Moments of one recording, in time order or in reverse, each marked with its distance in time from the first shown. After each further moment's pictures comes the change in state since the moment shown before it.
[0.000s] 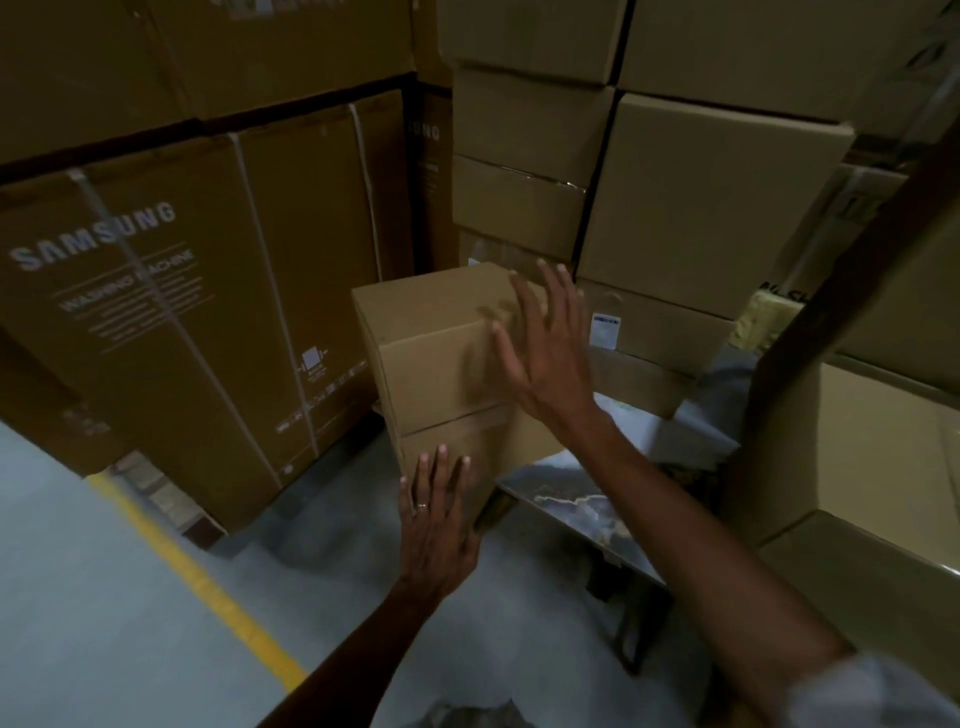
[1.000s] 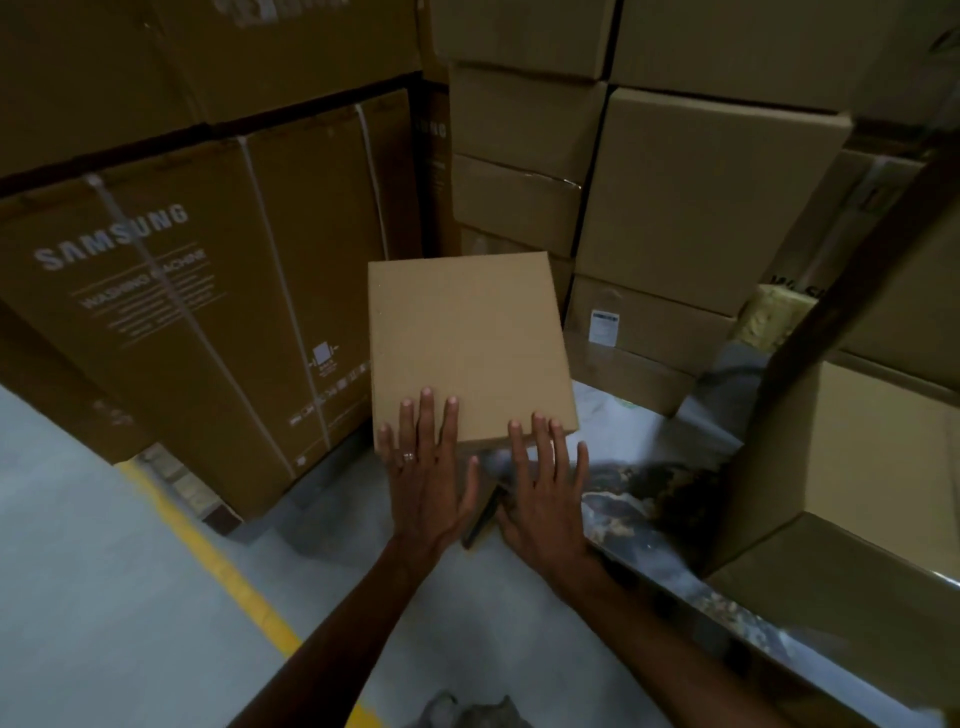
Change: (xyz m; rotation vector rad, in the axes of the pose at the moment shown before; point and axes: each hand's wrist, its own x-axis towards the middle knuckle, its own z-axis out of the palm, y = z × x) left_hand 0.040 0.032 -0.066 0.074 0.179 -0.121; right_hand -0.178 0.027 0.032 -0.299 -0.299 0.018
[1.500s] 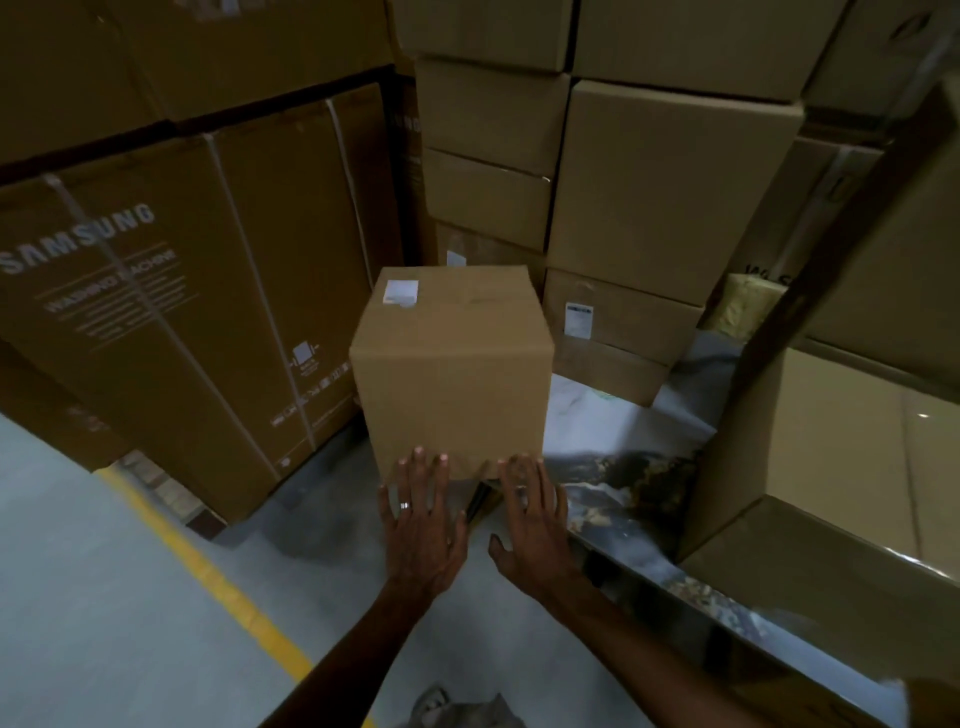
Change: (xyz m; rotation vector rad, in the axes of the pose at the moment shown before) left_hand -0.063 0.007 0.050 0.020 -0.311 -0.060; right_hand -0.050 0.021 0.023 0.249 -0.230 0.067
